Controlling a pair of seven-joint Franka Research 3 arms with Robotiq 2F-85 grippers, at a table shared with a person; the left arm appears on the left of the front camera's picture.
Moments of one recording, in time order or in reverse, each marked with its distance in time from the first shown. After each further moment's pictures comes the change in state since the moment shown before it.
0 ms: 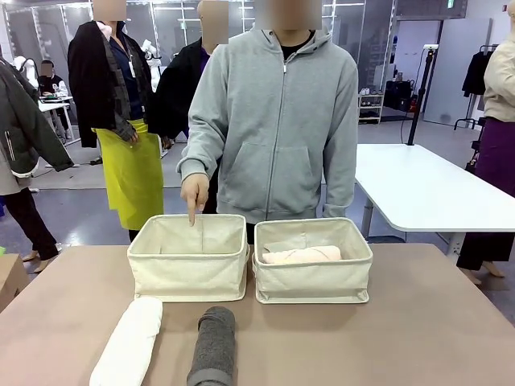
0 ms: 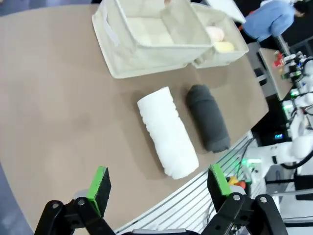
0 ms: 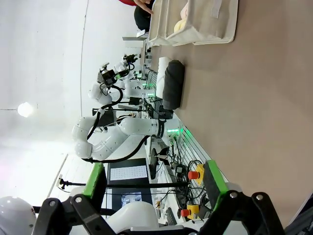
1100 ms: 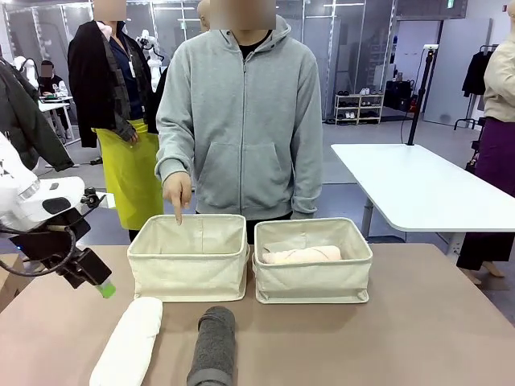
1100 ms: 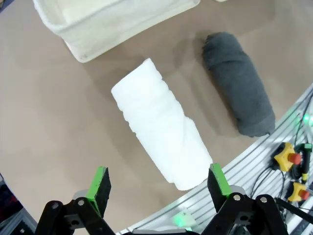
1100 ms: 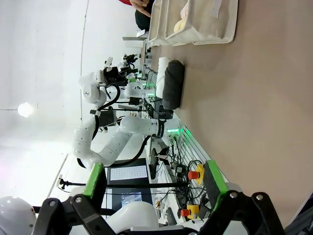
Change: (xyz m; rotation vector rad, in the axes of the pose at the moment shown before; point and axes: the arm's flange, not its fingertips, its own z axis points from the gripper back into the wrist) left arm 0.035 -0.137 -0.159 0.319 0.372 -0.278; right arm 0.000 0.000 0.000 0.000 0.000 0.000
